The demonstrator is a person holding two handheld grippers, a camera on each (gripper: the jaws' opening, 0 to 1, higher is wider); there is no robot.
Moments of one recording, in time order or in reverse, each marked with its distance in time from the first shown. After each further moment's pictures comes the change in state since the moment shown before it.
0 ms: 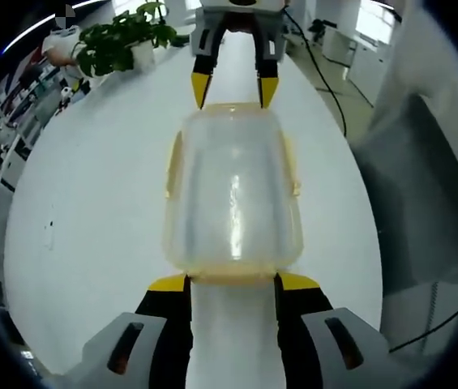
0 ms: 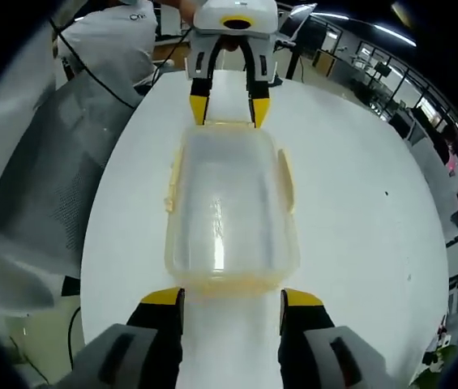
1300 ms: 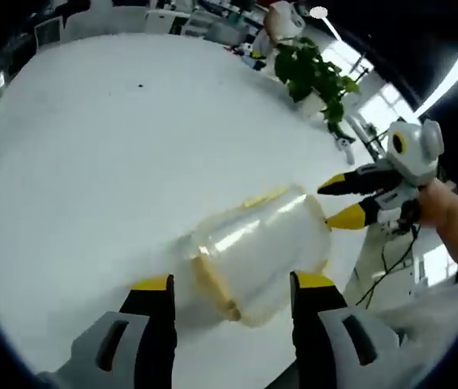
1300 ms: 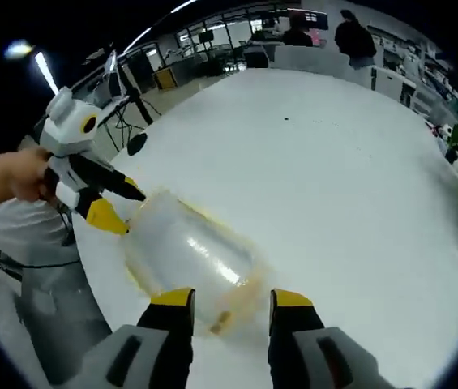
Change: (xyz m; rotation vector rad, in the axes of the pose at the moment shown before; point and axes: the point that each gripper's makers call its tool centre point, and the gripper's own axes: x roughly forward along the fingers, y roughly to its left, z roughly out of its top) left arm -0.006 0.011 0.009 -1.127 -0.266 0.079; right arm -0.007 -0.021 0.019 0.978 -0.229 -0.150
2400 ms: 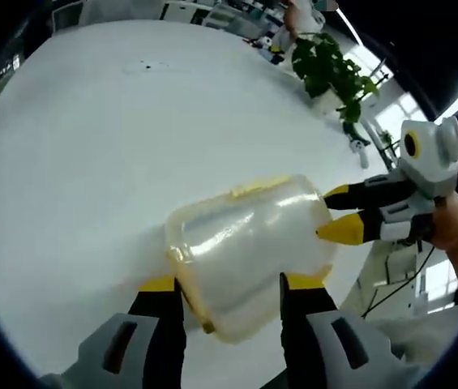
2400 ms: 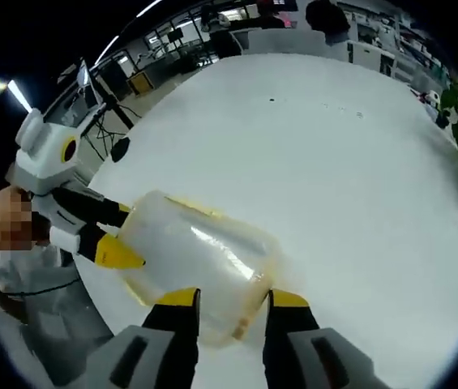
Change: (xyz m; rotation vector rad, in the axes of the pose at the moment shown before) left arm 0.018 -0.018 -0.009 -0.040 0.018 0.011; right arm 0.015 0.016 -0.008 0.068 0.052 -0.016
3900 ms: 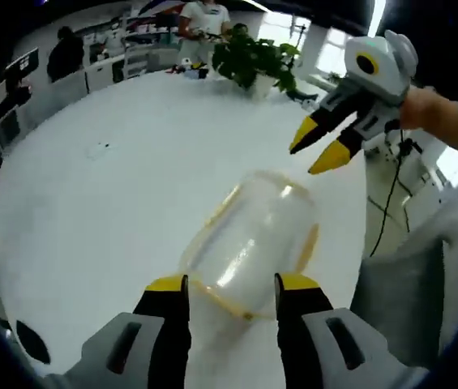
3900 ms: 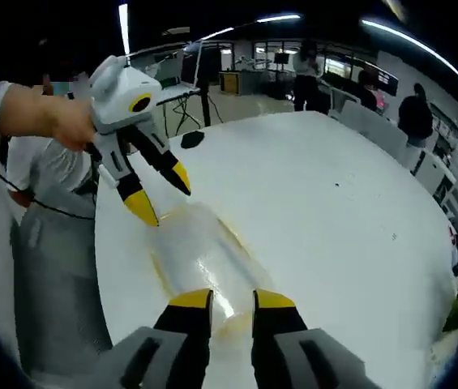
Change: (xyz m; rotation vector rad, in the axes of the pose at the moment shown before) left arm -0.050 0.000 0.010 0.697 -0.080 -0.032; right arm -0.036 0.054 0.039 -0.685 -0.139 0.135
